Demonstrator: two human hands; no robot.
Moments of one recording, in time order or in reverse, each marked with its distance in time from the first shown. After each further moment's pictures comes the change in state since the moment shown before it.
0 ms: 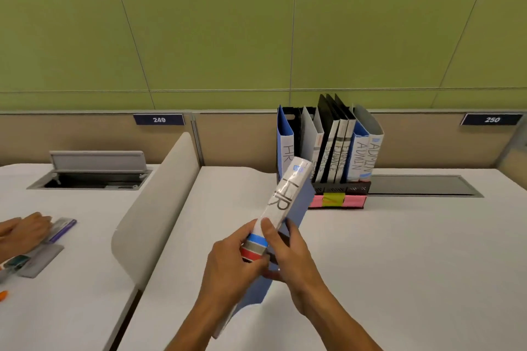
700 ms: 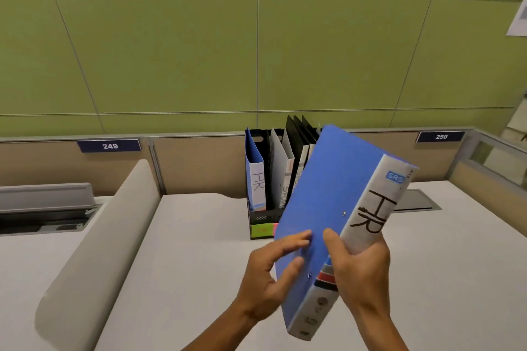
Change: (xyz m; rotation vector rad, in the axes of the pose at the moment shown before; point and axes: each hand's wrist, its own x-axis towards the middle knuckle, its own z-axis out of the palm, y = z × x) left_hand 0.086 0.016 0.089 -0.463 -0.213 0.637; right_hand 0.010 -0.066 -0.098 -0.216 0.716 -0.550
